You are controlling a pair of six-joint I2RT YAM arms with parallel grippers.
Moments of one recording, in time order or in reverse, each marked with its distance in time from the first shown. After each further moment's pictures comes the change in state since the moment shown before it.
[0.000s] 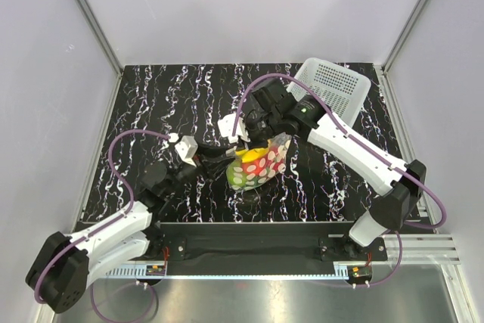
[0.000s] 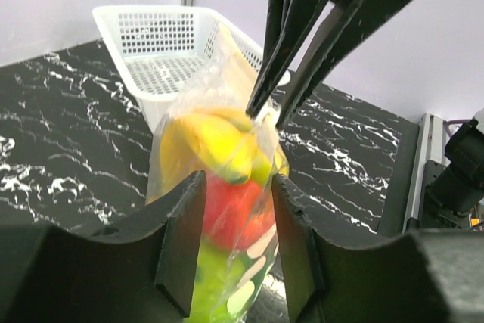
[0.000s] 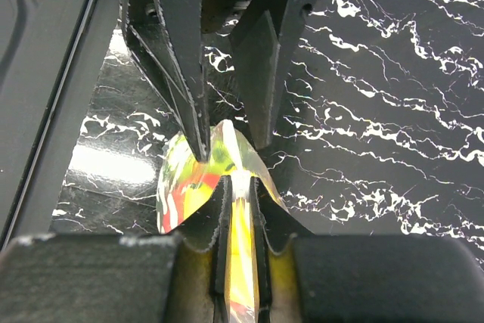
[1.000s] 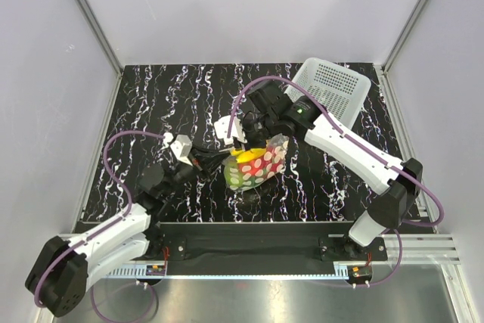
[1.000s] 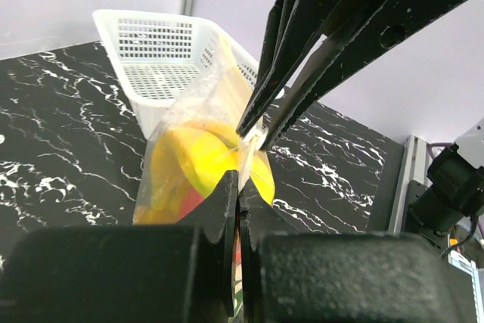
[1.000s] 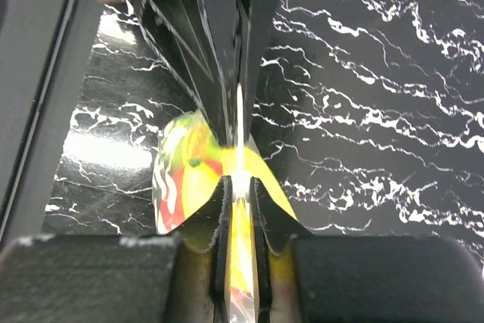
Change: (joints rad) left arm 0.013 -0.021 -0.010 0.024 -0.024 -0.085; right arm 0.019 0.022 0.016 -0.010 0.069 0.008
